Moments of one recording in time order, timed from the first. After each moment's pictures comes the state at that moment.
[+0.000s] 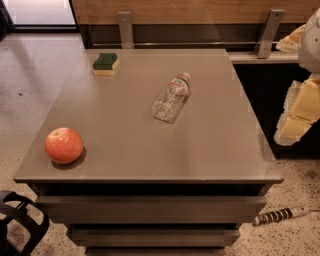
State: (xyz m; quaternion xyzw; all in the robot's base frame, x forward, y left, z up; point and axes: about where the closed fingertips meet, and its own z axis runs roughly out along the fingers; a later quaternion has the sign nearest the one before) arm 0.438 -0.211 0.995 -0.60 0.77 -0.06 0.19
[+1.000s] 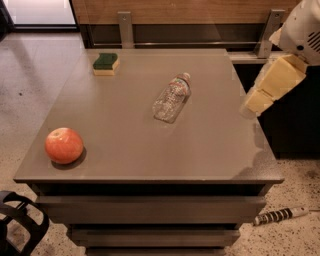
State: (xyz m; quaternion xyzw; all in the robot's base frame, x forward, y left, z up) arm 0.477 -0.189 1.001 -0.50 0.83 0.01 0.25
